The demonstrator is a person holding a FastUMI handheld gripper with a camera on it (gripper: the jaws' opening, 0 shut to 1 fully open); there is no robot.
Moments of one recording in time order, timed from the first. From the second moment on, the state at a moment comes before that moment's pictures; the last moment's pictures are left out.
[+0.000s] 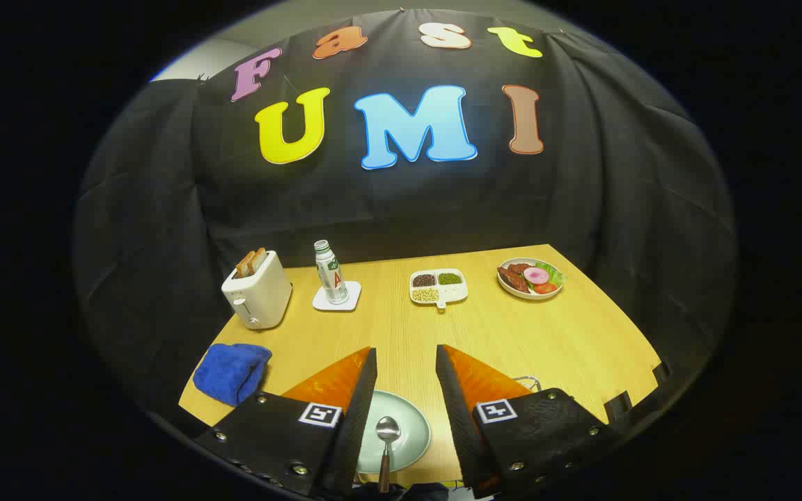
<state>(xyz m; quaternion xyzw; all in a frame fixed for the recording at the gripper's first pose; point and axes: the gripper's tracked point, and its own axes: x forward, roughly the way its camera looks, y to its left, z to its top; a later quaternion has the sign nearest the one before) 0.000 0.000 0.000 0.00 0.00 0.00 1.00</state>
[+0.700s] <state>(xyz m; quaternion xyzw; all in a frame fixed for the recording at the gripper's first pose) 0.010 0.006 -0.018 0.02 0.04 0.02 1.00</state>
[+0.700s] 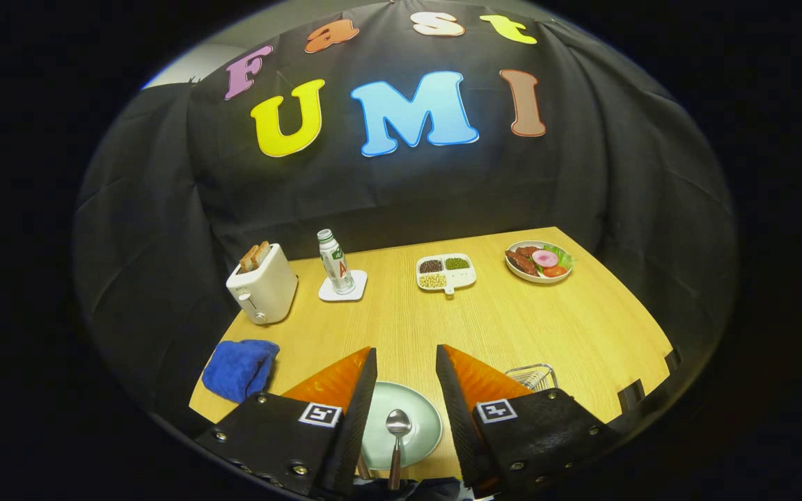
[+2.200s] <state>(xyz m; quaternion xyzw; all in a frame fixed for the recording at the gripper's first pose) 0.044 0.036 -0.259 0.05 0.44 0.05 0.90</state>
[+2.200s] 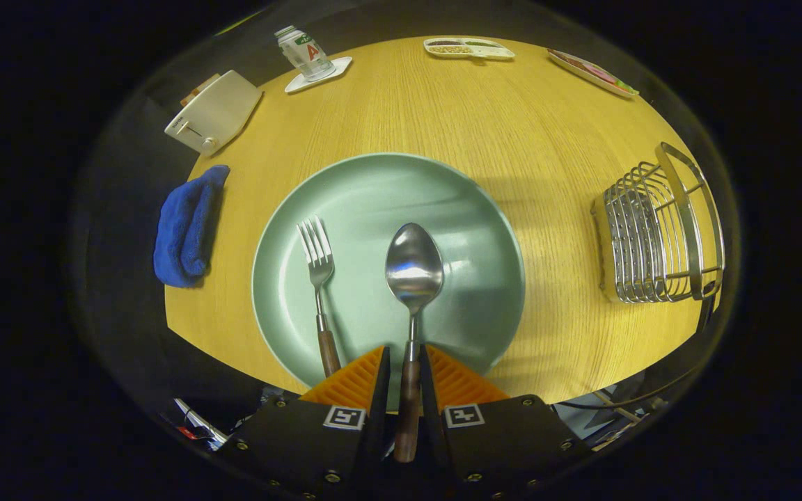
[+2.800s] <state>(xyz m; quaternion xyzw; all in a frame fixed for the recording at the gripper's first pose) 0.055 0.043 -0.237 0.16 0.40 0.08 0.90</state>
